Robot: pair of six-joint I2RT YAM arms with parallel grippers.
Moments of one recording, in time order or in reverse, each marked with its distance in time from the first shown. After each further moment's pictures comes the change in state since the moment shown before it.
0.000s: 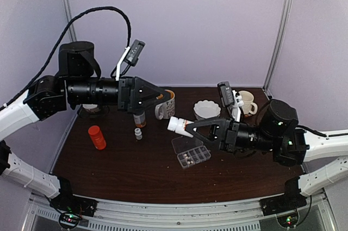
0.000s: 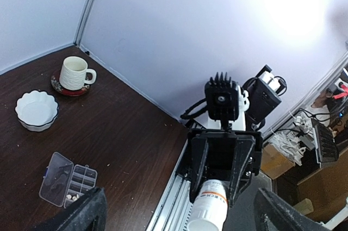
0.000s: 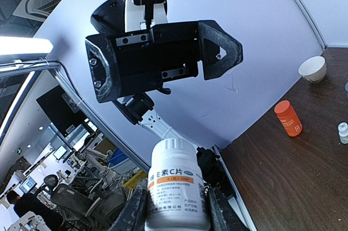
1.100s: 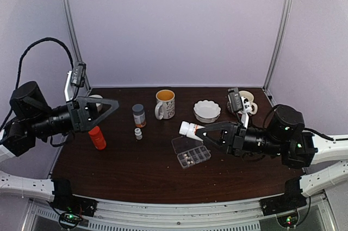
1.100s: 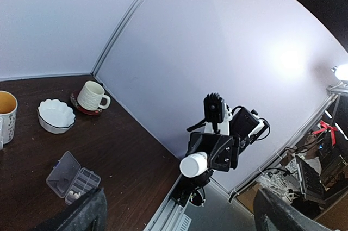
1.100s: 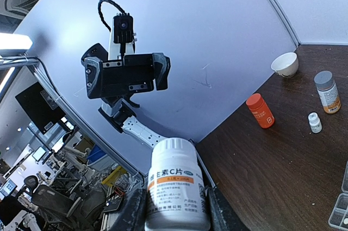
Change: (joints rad) left arm -0.023 -0.507 -0.460 0.200 -0.221 -0.174; right arm 0.000 -0.114 -0.073 -0.109 0.087 -0.051
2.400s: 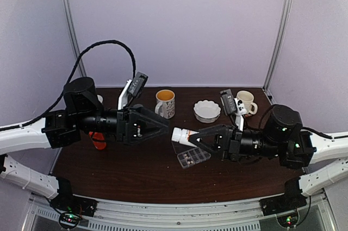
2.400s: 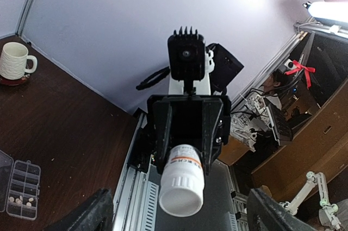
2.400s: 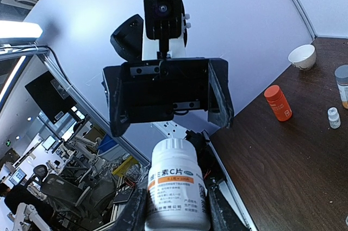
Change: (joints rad) left arm -0.002 0.409 0.031 0.306 0.446 0.018; right arm 0.059 0.045 0.051 -0.022 -0.032 0.006
